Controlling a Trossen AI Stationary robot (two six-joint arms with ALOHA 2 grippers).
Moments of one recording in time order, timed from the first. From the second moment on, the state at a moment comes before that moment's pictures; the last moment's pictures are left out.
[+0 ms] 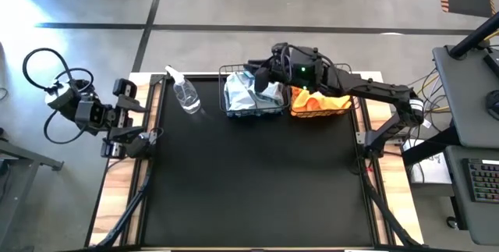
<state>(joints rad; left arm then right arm) -0.75 0.61 1.03 0.04 -0.56 0.43 -0.26 1.57 1.60 -0.14 0.16 0.51</state>
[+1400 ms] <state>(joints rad) -0.75 0.74 1.03 -0.20 -0.56 -0.01 0.38 1.59 1.60 -0.14 0.16 0.75</state>
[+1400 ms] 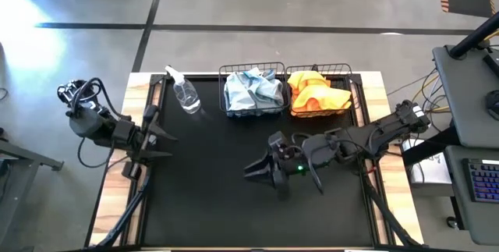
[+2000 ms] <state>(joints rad) -0.74 0.65 1.02 -0.32 -0.57 -0.12 0.38 1.61 1.60 -0.21 0.16 0.56</state>
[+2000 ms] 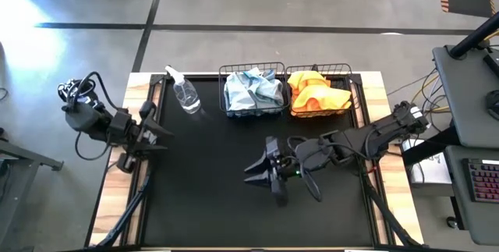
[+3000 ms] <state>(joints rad) -0.74 0.28 0.66 -0.21 -0.57 -0.20 0.34 1.35 0.91 0.45 0.19 0.56</state>
